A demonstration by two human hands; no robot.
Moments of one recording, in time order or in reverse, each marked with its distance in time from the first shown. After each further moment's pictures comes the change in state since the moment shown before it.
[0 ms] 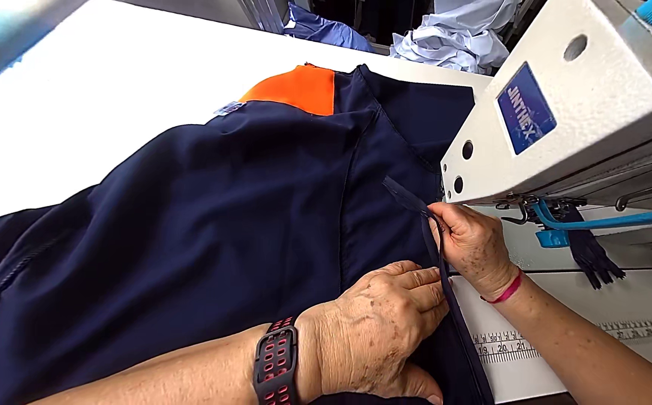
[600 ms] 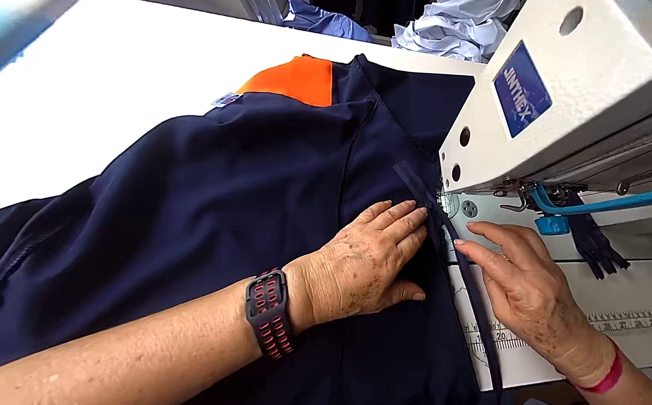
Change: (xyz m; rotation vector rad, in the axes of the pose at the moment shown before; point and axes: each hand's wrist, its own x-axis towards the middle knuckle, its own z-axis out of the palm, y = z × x) left_hand 0.001 -0.029 -0.008 0.170 0.019 -0.224; right_hand -0.054 -0.002 -0.065 -0.047 -0.156 -0.031
